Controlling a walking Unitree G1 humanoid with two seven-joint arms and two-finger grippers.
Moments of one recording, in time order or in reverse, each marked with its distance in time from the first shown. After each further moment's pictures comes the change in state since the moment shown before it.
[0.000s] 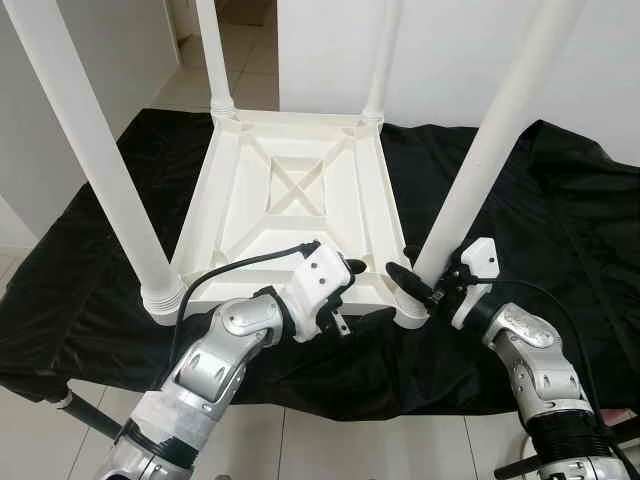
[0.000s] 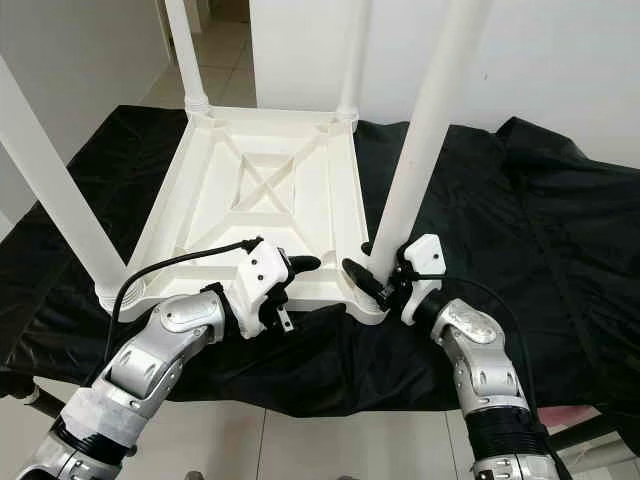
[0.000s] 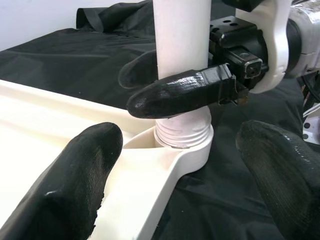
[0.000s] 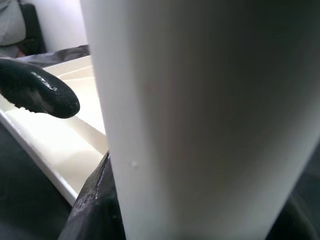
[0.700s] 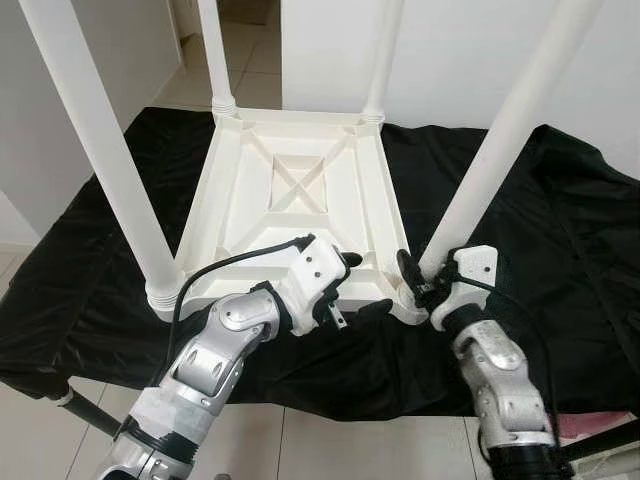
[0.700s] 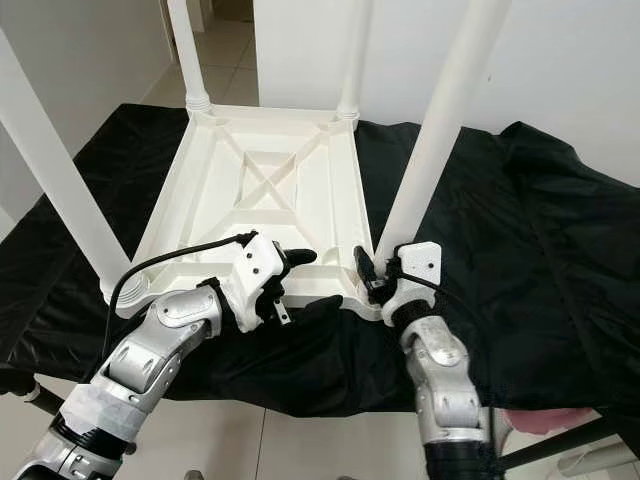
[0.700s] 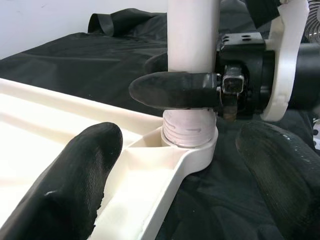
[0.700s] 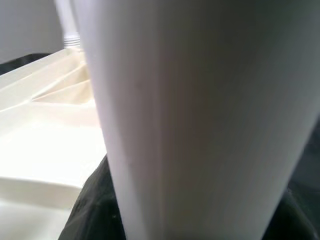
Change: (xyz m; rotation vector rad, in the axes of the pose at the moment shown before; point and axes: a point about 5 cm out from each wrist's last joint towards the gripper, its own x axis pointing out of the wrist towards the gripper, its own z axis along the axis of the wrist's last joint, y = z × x) left arm -0.002 0.005 0.001 0.001 -0.016 0.024; right arm 0.006 0.031 0.002 0.091 -0.043 -0.581
